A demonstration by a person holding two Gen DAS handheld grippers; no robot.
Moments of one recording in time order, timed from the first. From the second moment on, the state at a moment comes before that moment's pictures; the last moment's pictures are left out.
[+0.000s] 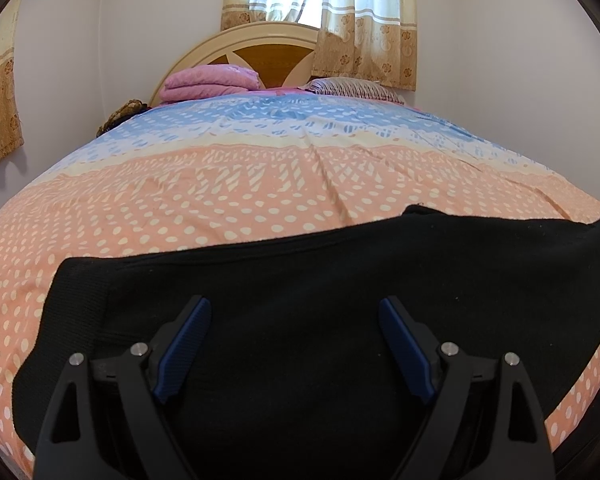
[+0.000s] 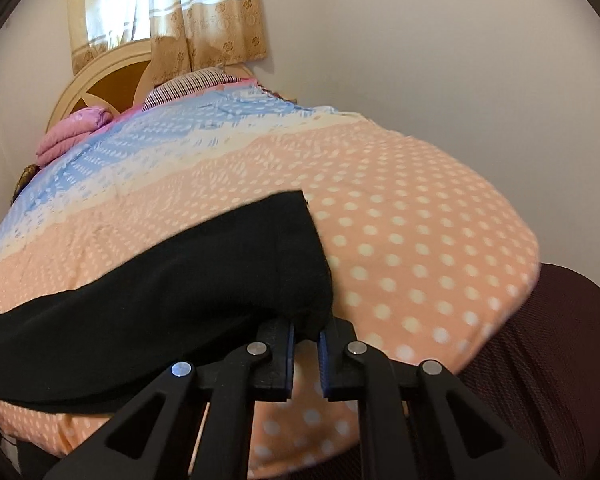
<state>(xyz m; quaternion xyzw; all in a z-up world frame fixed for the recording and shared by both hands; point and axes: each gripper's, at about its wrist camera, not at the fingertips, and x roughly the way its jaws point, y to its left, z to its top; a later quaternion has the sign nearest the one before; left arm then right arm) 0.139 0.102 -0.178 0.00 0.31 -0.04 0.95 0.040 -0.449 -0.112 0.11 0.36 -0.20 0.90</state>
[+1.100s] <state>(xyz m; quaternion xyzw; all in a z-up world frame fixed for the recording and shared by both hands) 0.123 0.097 -0.139 -0.01 0.27 -0.05 0.96 0.023 -0.440 -0.080 0.06 0.32 -0.28 0.90</state>
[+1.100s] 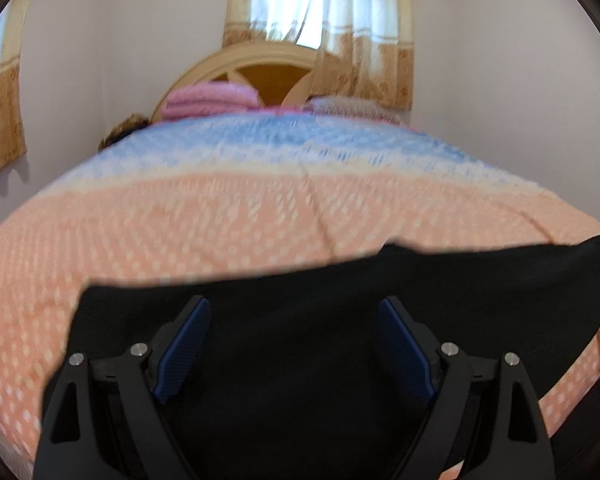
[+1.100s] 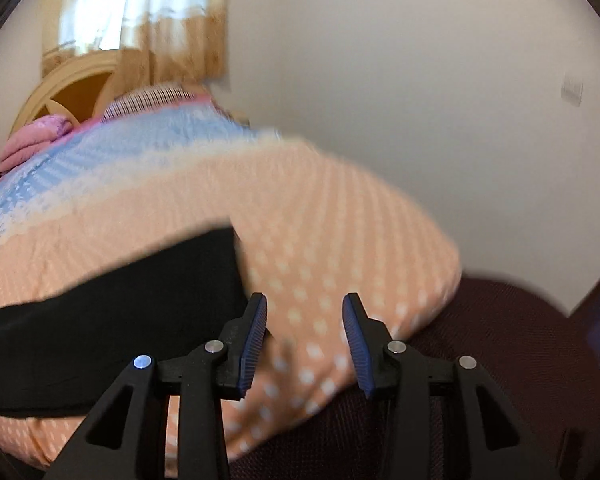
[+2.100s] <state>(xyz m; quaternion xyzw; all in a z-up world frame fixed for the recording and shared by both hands) 0.167 0.021 -0.133 0.03 0.29 -0.12 0.95 0.106 -0.275 -0.135 0.01 0.40 0.07 0.91</state>
